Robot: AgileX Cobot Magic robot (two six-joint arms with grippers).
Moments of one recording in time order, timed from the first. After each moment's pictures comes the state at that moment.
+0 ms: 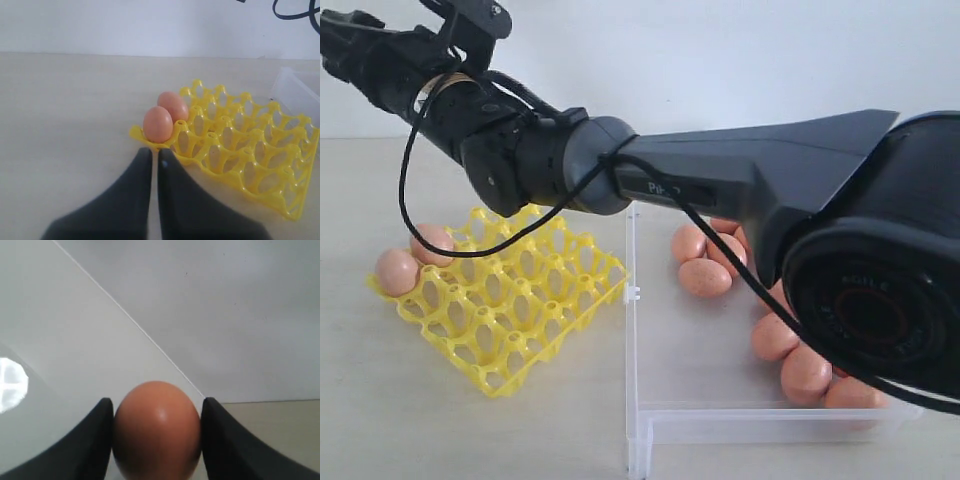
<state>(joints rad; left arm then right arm) -0.11 0.00 0.00 0.04 0.34 -0.08 0.76 2.36 -1.95 0.07 -0.50 0.69</state>
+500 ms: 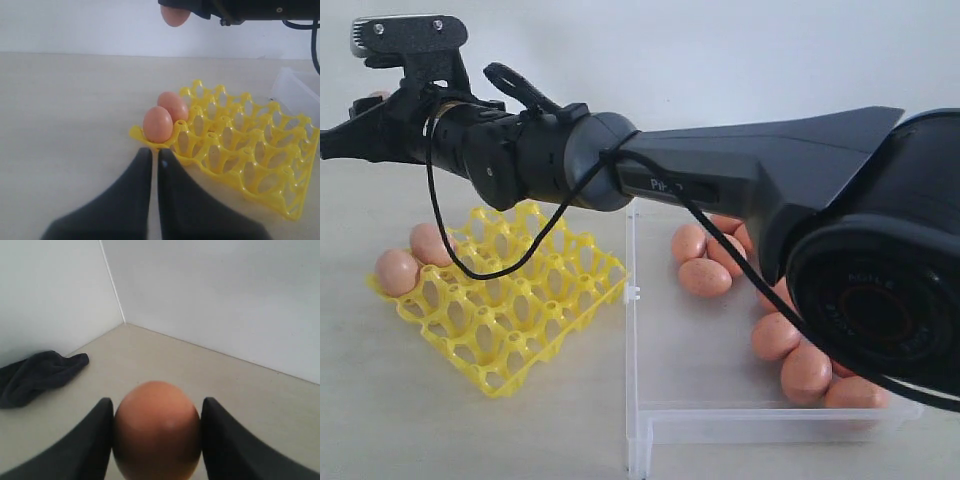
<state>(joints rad) -0.11 0.00 0.00 0.04 0.34 -0.08 0.76 2.36 -1.95 0.20 -0.15 0.03</state>
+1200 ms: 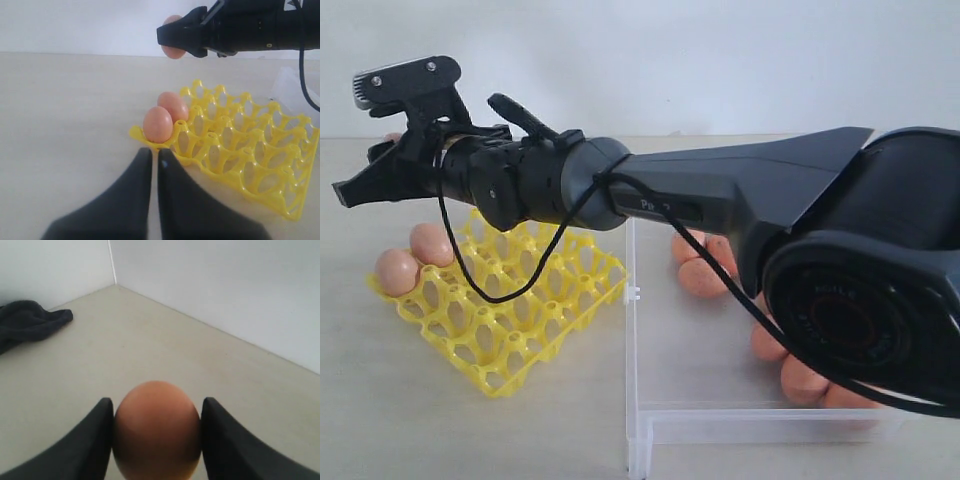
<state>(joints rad) -0.11 0.00 0.00 0.04 0.34 -0.08 0.76 2.40 -1.95 0.22 -0.11 -0.14</state>
